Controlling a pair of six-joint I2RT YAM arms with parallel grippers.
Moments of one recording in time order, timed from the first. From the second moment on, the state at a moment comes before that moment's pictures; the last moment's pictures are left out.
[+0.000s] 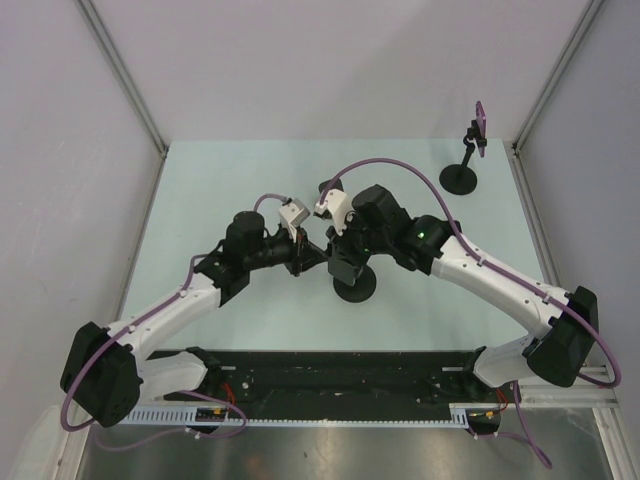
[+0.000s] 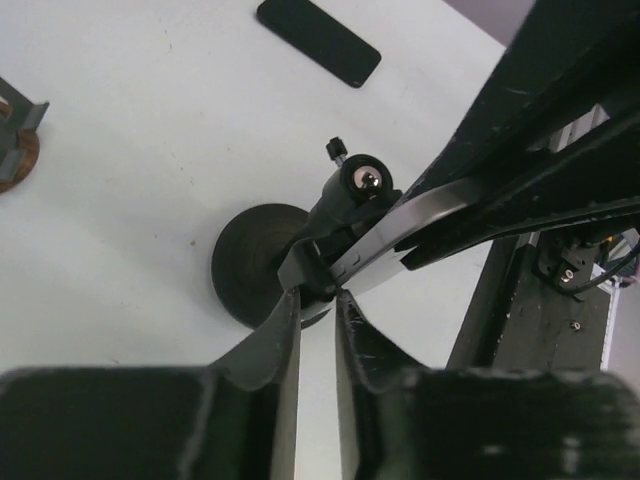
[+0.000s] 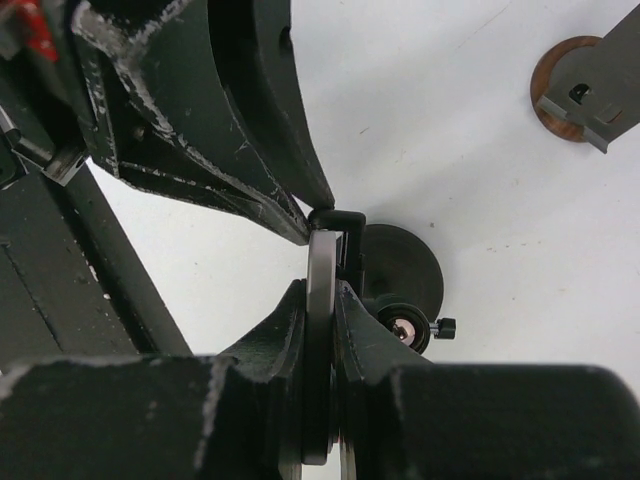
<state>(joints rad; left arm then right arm) -0.57 1.14 0.71 0.08 0.53 -0.15 0.88 1.41 1.33 -0.61 -0.14 -0.12</state>
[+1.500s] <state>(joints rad) -0.55 1.24 0.75 0.13 0.59 -0.34 0.79 1.38 1.30 -0.61 -0.32 -0.29</state>
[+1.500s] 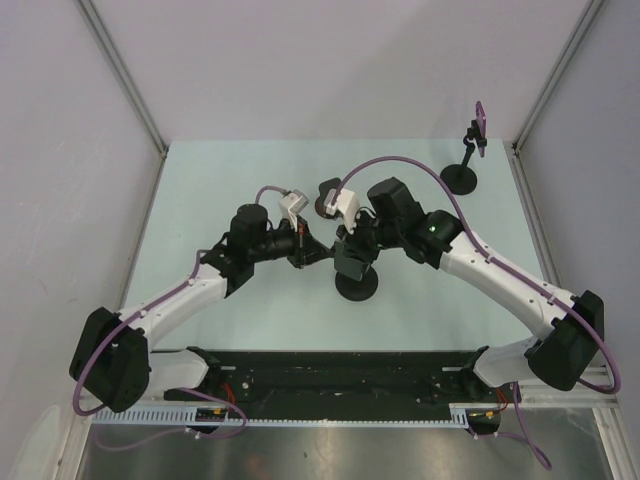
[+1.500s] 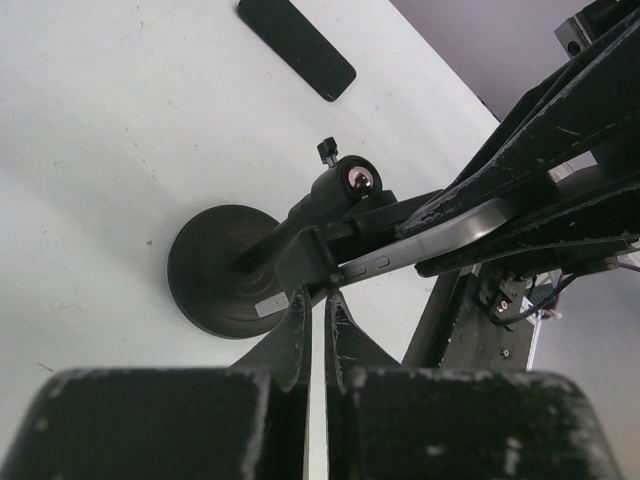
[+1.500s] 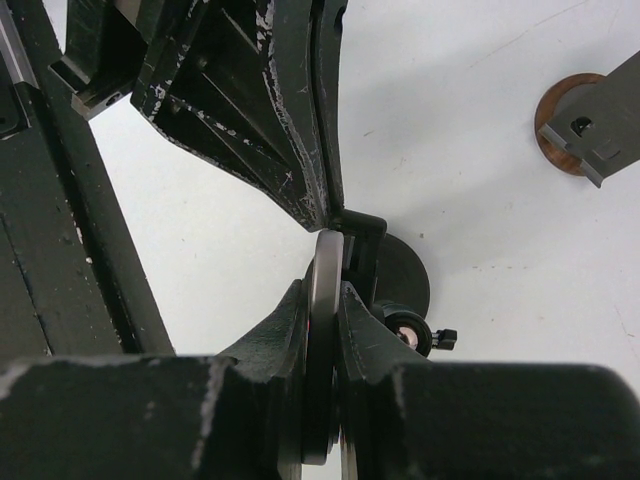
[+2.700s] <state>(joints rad) -0.54 1.40 0.89 0.10 0.59 -0.36 0.76 1.42 1.36 -0.70 -0.49 -0.40</state>
